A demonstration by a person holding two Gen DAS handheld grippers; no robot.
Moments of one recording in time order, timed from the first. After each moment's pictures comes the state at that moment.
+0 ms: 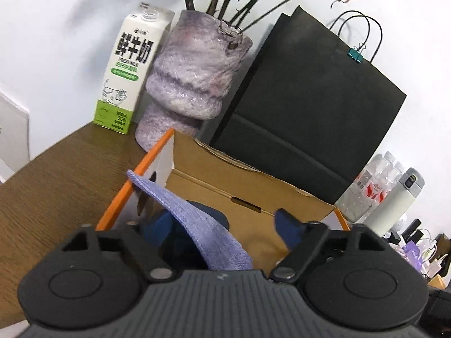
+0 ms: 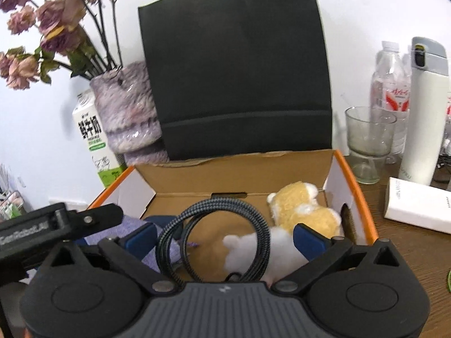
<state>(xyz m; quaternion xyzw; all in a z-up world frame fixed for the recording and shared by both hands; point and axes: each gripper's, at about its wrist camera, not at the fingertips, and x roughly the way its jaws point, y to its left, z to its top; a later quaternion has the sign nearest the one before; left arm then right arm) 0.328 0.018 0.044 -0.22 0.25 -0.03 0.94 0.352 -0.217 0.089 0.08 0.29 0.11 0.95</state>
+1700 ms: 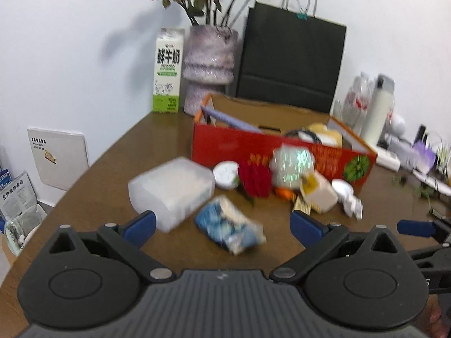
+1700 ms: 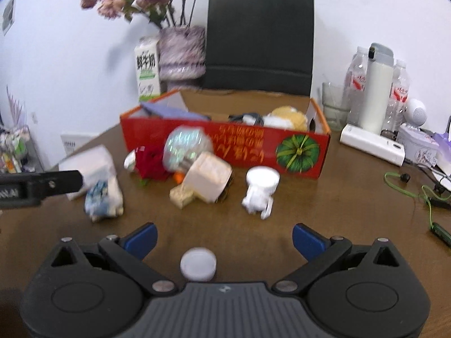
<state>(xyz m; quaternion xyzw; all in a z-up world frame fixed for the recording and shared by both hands) 0.105 0.021 0.014 -0.05 0.27 -0.01 0.96 0.121 -0.210 0.048 -0.03 0.31 0.12 0.94</state>
